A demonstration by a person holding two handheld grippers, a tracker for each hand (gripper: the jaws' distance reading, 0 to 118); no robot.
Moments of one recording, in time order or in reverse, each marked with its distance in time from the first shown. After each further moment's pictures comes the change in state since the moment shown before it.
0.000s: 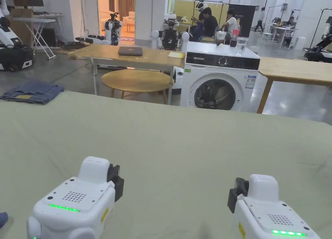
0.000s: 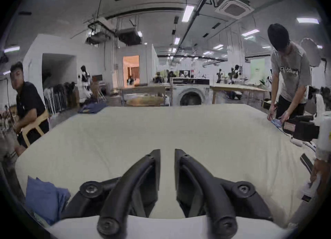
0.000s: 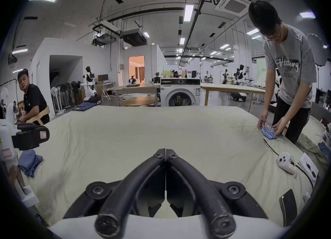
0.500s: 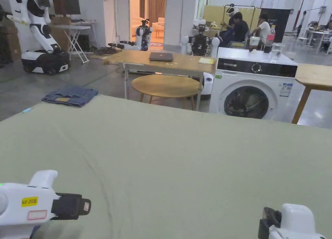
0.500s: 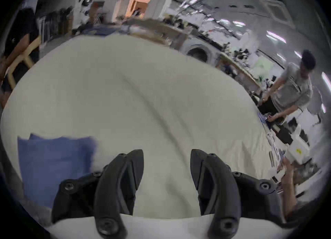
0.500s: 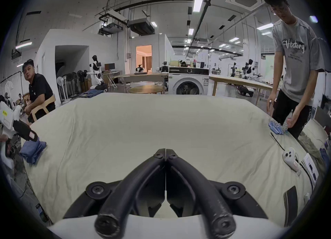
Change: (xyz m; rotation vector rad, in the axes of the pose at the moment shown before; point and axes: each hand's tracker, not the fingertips) left arm -0.171 -0.015 0.019 -0.467 -0.200 0.309; right arm -0.009 -0.018 -0.004 -0.107 0.058 0.037
